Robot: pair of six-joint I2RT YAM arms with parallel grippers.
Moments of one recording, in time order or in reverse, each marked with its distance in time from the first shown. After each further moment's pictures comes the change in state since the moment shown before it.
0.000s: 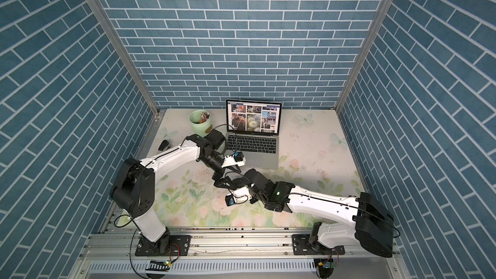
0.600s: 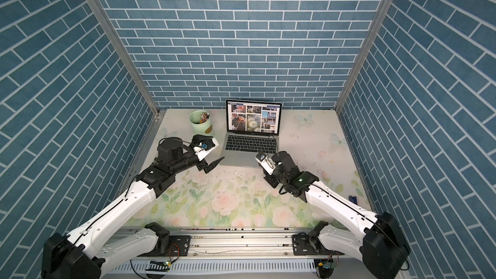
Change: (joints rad) left arm 0.069 -0.697 -0.499 0.877 -0.623 -0.430; right arm -0.469 -0.166 -0.093 -0.010 -0.262 0.903
